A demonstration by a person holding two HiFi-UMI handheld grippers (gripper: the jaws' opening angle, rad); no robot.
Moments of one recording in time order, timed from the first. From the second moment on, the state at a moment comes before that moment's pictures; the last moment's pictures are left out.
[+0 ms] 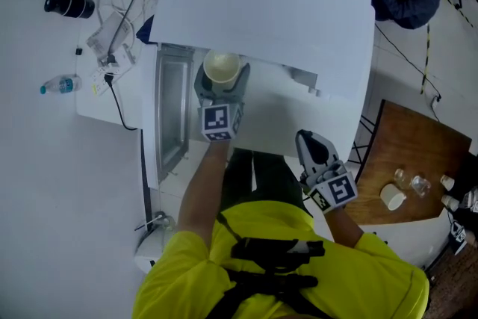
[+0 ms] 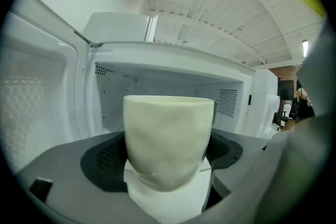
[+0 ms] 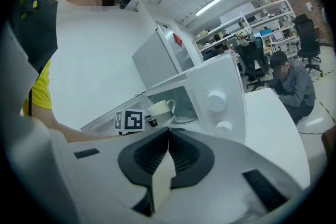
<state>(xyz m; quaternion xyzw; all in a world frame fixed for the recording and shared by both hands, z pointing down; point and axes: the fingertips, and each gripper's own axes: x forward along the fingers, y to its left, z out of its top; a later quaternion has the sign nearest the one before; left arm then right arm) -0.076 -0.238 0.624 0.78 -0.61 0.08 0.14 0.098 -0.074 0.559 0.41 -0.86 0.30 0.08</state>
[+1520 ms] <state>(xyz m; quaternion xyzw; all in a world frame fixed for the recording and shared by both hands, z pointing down) -0.363 -0.235 0.693 0.79 -0.58 0.15 0.15 -0.105 -0.121 0.536 0.44 -0.86 0.25 0.07</state>
